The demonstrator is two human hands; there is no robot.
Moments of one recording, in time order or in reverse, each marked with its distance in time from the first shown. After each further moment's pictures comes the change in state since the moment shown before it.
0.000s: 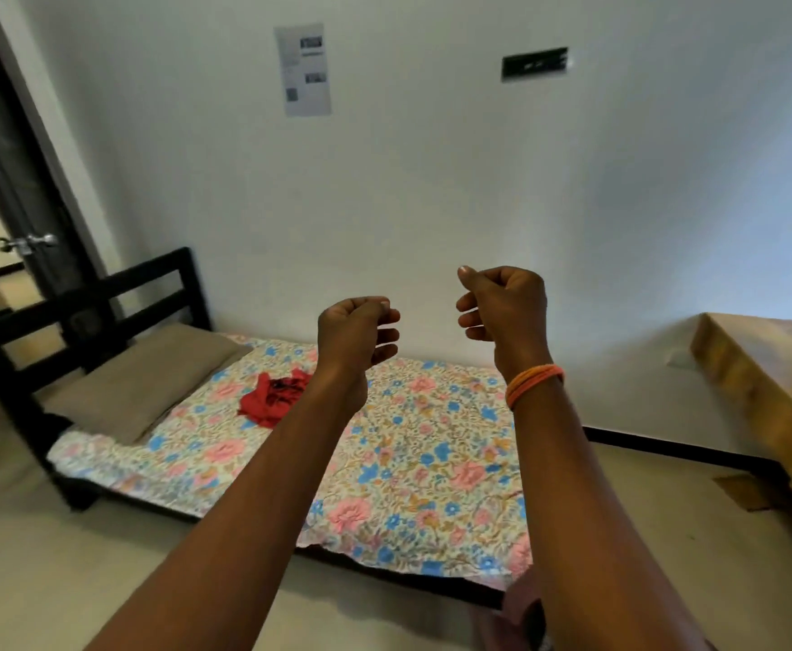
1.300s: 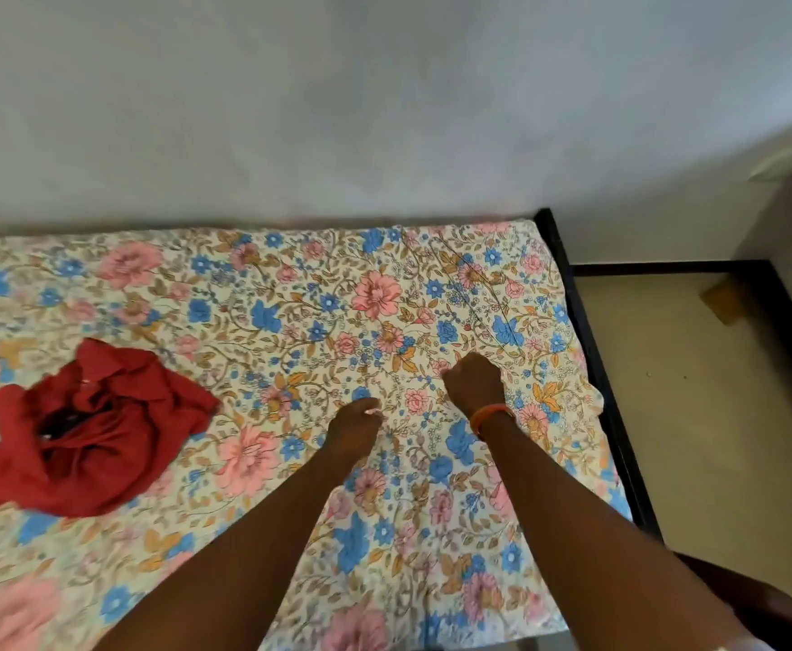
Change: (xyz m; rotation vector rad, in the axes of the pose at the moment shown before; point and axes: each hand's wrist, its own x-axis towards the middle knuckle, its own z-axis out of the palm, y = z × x) left_hand 0.680 -0.604 -0.043 0.667 -0.517 -0.976; right_hand 0.475 0.706 0.258 -0.937 -0.099 0.889
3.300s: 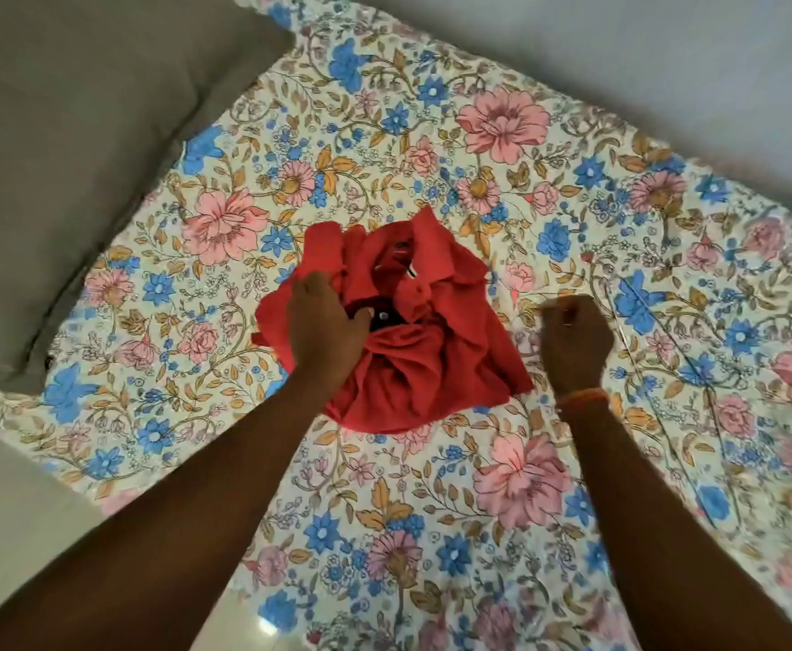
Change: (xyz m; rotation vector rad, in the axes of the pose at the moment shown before) left_hand 0.132 -0.207 -0.437 0.304 0.953 -0.035; right_hand -0.023 -0.317 0.429 0.112 -0.397 -0.528
